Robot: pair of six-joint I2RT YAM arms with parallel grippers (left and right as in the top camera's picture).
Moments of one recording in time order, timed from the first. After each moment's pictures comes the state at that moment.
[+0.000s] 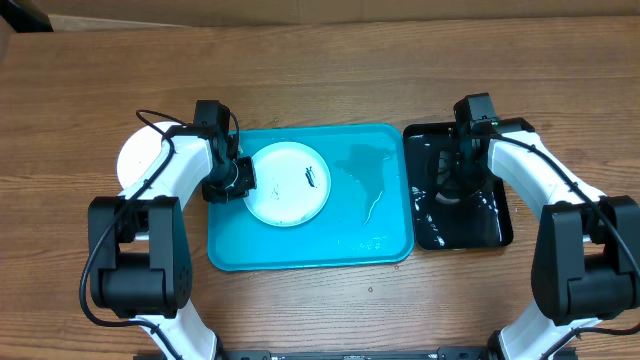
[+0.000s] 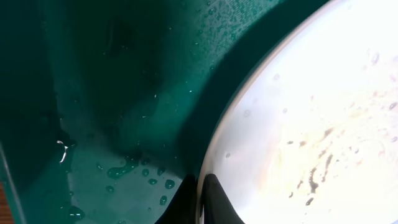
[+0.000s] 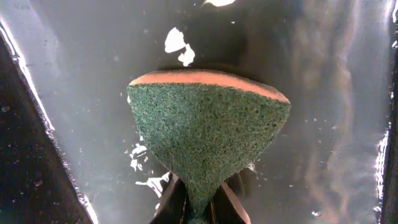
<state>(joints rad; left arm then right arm) -0.04 1.90 1.20 -0.81 0.14 -0.23 0.12 1.84 1.19 -0.82 -0.04 0.28</state>
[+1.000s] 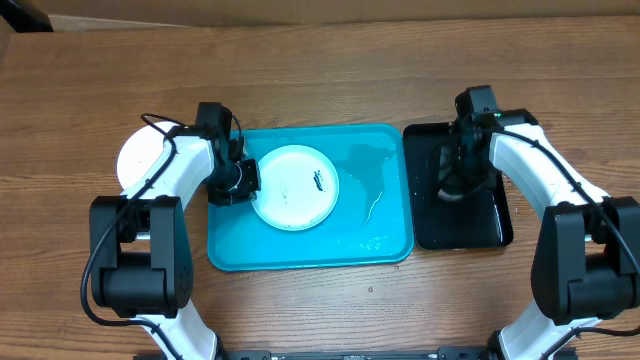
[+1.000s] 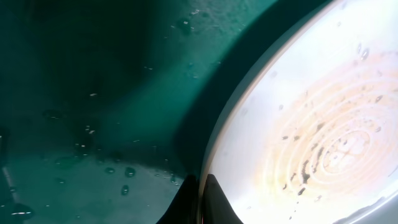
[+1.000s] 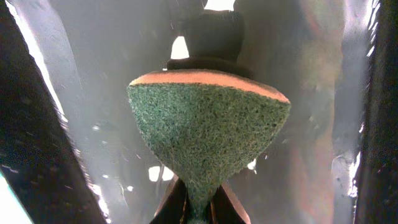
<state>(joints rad) -0.05 1.90 1.20 -0.84 0.23 -0.23 0.12 1.85 1.25 -0.90 -0.03 0.25</state>
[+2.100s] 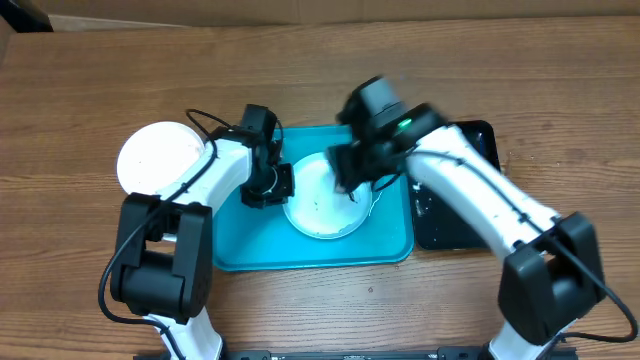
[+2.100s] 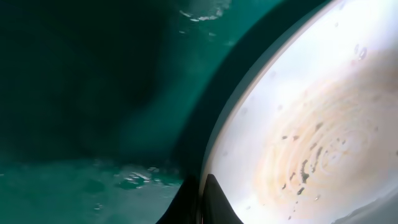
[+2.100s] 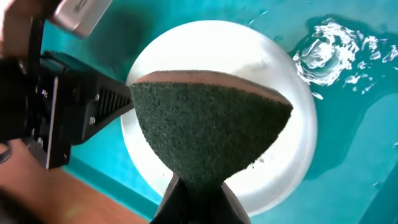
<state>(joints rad) -0.25 1.90 1.20 -0.80 0.23 -0.33 0.60 1.85 1.50 -0.90 -0.22 0.33</state>
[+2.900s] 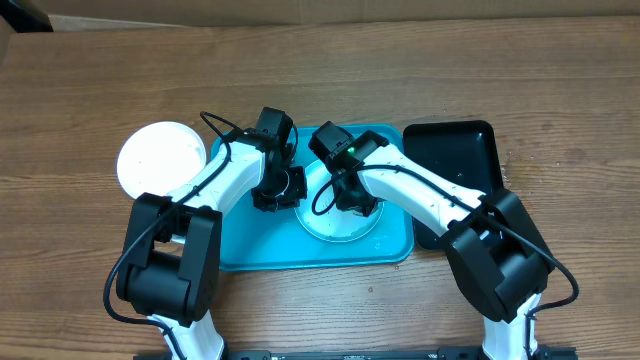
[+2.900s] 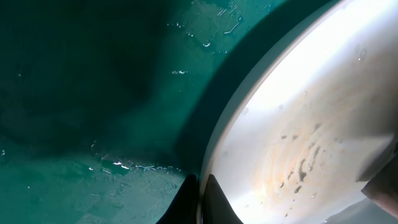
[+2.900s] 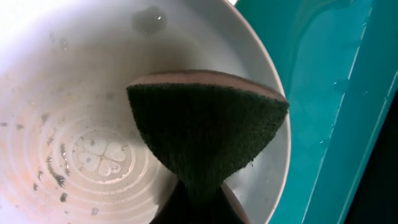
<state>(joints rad) -0.30 1.90 1.20 -0.80 0.25 -0.41 0.69 2.03 1.47 -0.97 0.17 0.54</state>
